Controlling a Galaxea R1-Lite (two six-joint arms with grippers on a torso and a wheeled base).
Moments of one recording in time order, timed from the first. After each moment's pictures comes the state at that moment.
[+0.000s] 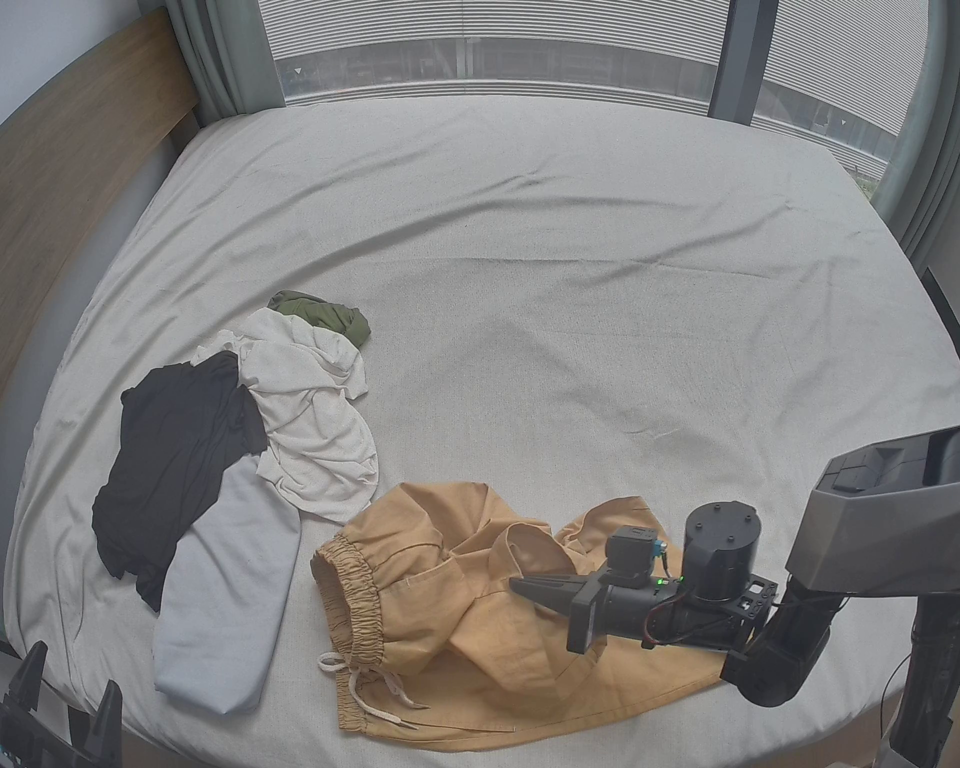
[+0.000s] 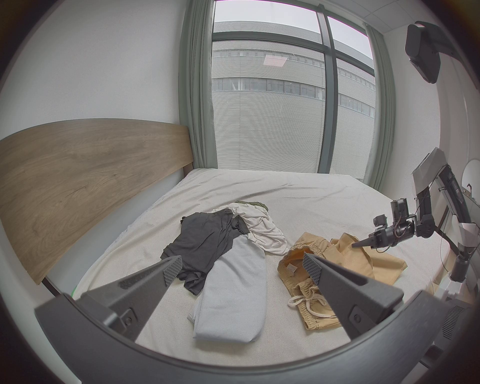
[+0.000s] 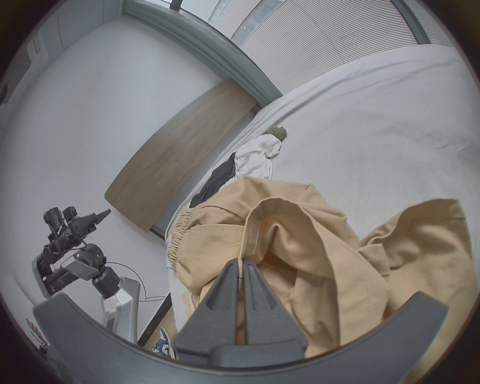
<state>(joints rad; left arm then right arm) 0.00 0.02 -0.02 0.00 -0.01 -0.02 0.65 2.21 -0.46 -1.52 0.40 0.32</state>
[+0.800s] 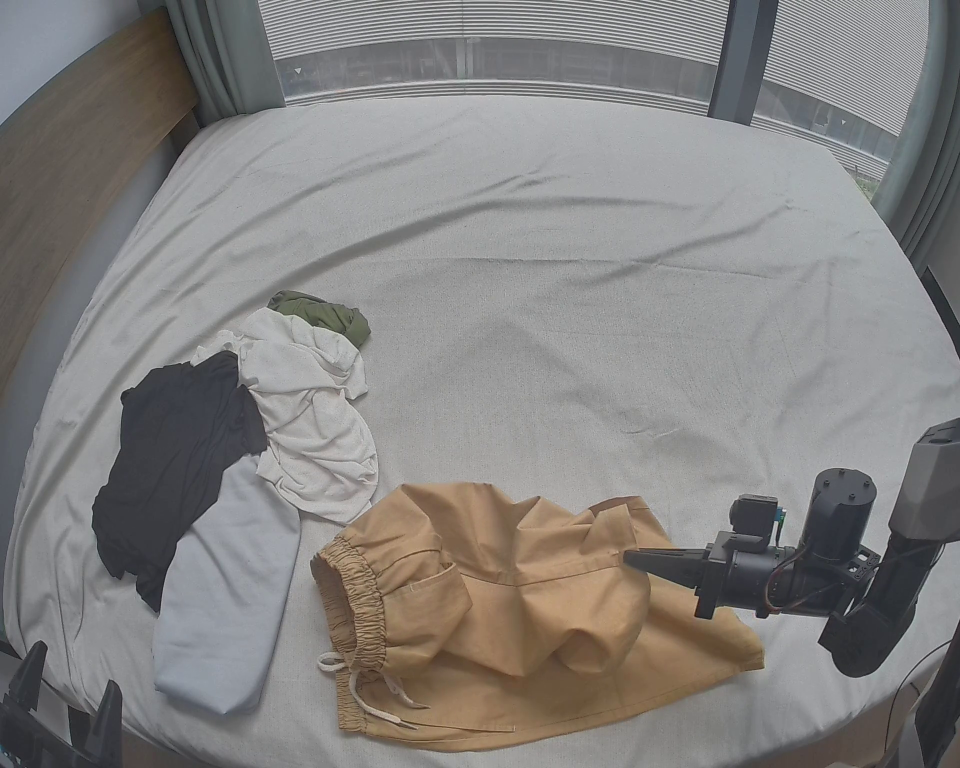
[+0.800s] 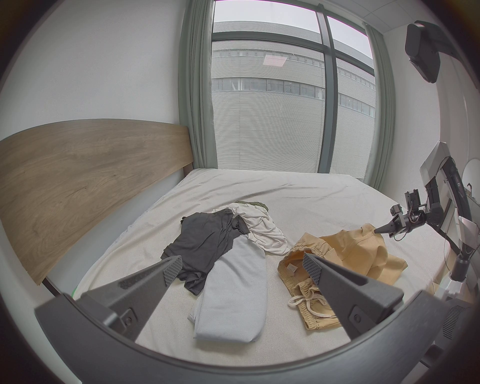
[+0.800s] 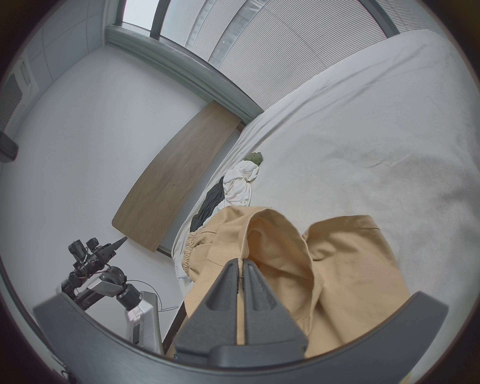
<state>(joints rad) 0.00 0.02 -0.02 0.00 -0.01 -0.02 0.35 2.04 -0.24 -1.54 0.67 0.39</state>
